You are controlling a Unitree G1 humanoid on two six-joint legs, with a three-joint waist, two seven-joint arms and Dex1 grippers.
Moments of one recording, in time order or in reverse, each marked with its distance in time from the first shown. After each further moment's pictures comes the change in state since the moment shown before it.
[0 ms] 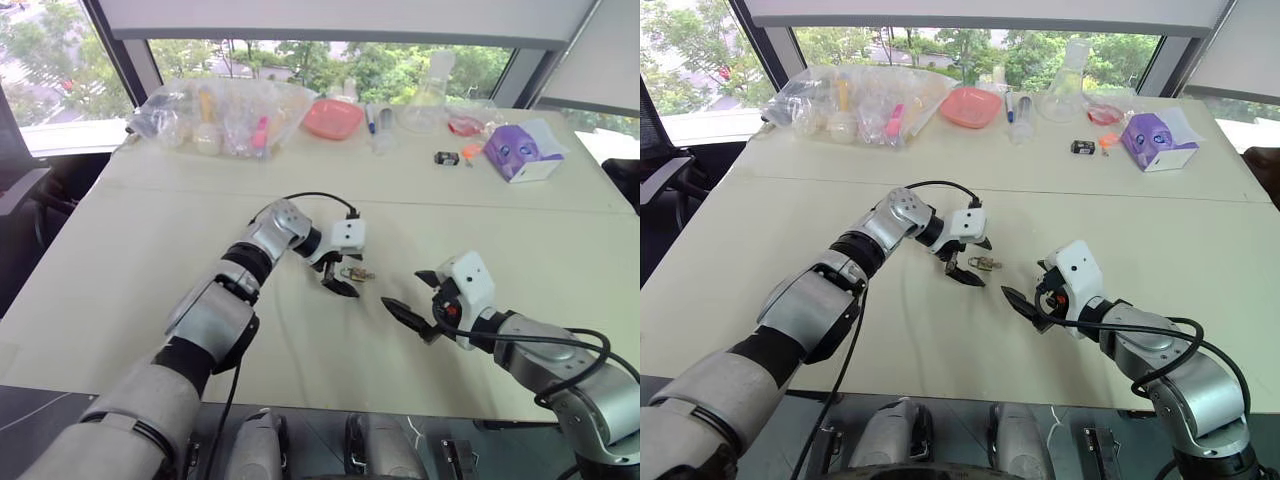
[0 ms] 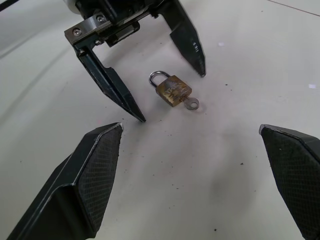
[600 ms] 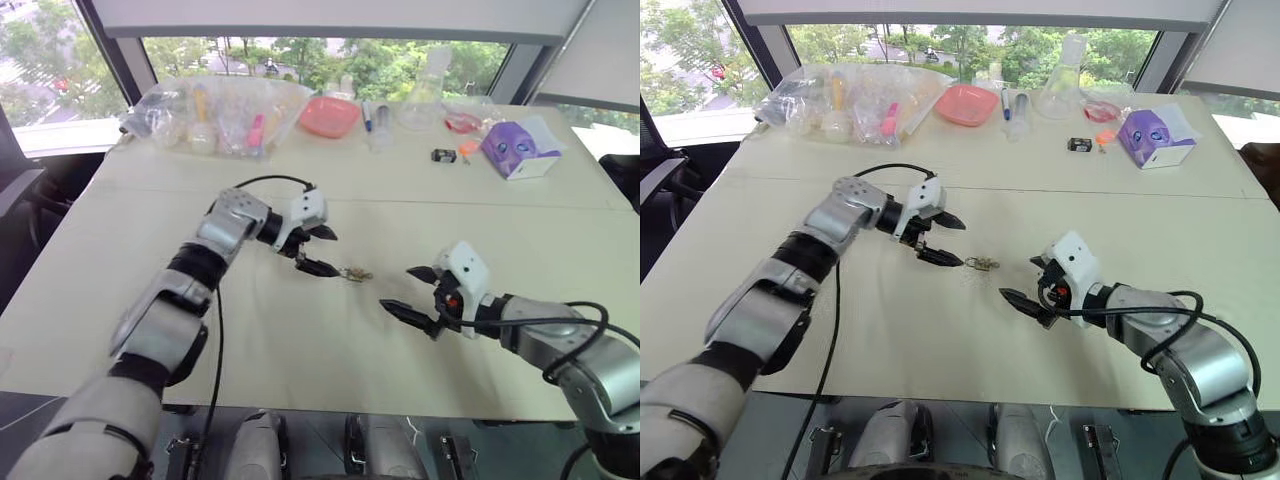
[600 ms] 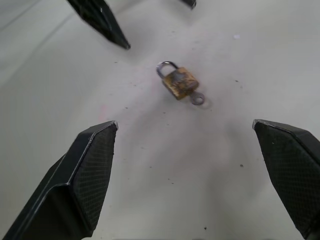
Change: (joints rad) left arm 0.098 0.195 0.014 -0.316 -0.277 0.292 -0.065; right arm -0.066 -0.077 0.030 0.094 0.005 -0.024 0.134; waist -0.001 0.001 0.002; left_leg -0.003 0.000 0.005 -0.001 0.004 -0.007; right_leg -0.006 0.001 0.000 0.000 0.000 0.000
